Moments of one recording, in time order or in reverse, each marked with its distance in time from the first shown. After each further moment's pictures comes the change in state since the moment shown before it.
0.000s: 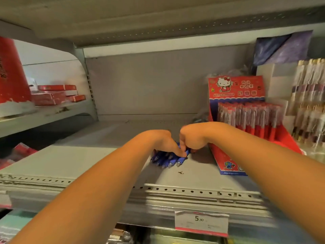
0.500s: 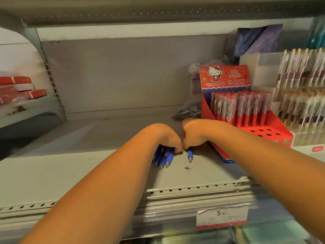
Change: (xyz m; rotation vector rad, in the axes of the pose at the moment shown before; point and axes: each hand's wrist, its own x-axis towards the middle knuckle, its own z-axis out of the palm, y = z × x) left_hand 0.012 0.006 -0.004 0.127 -0.230 0.043; right_hand 0.006 -0.019 0.012 0.009 0.077 0.311
